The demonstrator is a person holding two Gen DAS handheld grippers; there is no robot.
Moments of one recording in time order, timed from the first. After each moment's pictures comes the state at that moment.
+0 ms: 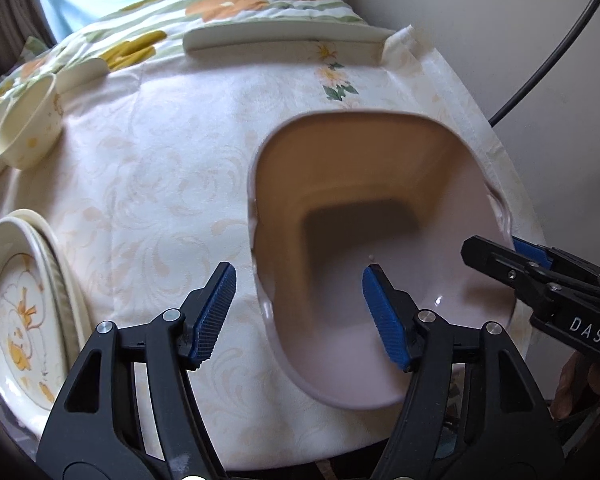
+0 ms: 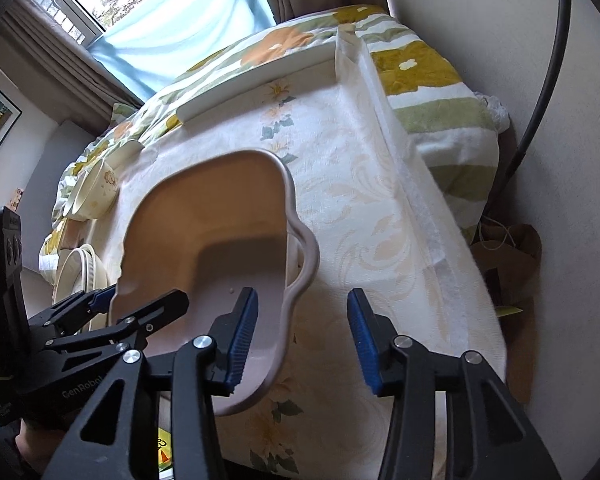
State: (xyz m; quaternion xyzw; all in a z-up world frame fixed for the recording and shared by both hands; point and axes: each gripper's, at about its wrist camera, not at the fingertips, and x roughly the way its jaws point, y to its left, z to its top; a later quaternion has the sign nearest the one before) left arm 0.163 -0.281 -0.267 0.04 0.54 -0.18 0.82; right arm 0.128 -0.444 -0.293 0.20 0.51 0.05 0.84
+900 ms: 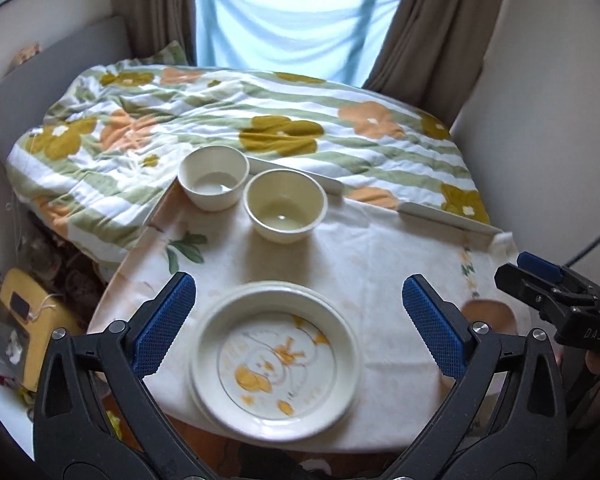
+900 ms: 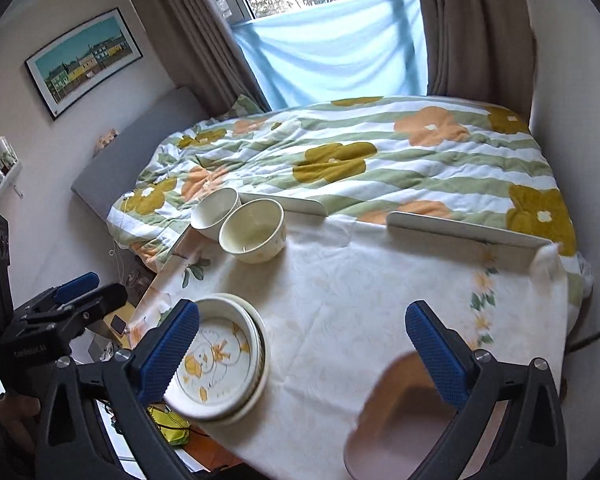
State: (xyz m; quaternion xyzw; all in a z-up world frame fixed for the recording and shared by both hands) left arm 0.173 -0.028 -0.109 -0.09 0.42 -0.01 0.90; right arm 0.216 -0.268 -0.157 0.08 0.43 0.22 0.87
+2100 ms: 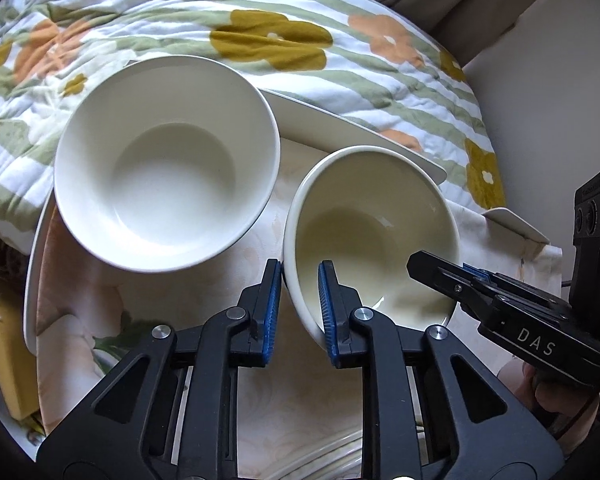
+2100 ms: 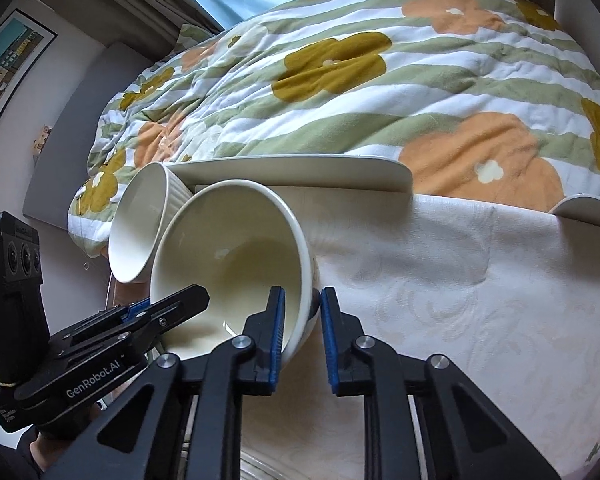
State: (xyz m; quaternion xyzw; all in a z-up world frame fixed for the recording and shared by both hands) left arm 0.389 0.043 -0.280 -0.14 0.58 -0.10 0.80; right arm 0.391 -0.141 -0.294 0.15 0.58 0.19 0.78
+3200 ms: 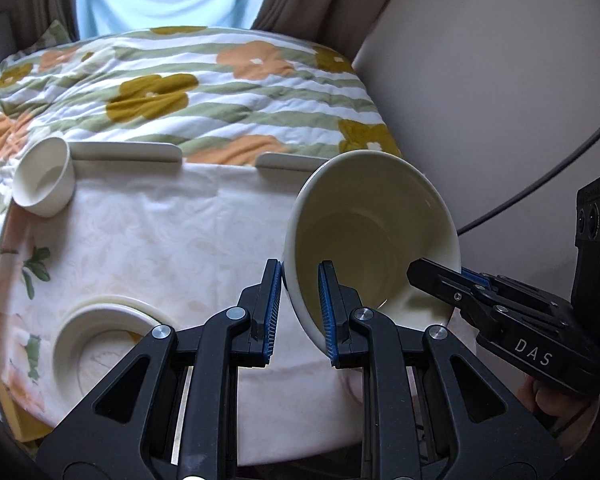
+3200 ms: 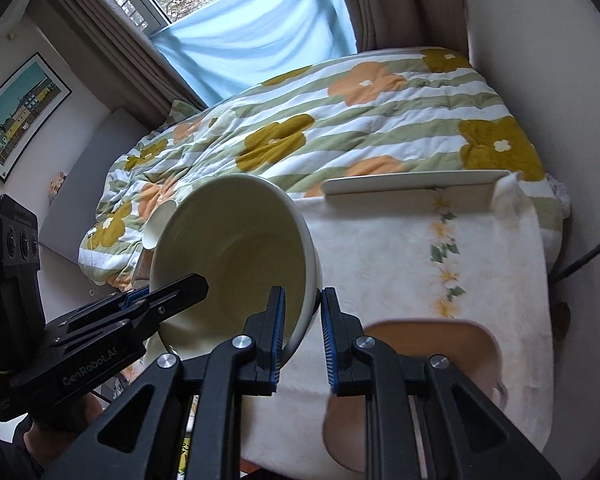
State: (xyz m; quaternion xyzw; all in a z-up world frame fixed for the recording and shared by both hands) left arm 0.224 -0.181 -0.144 -0.07 0.50 -0.20 0.84; right arm 0.204 -0.351 -0.178 0.17 0.48 0.12 0.85
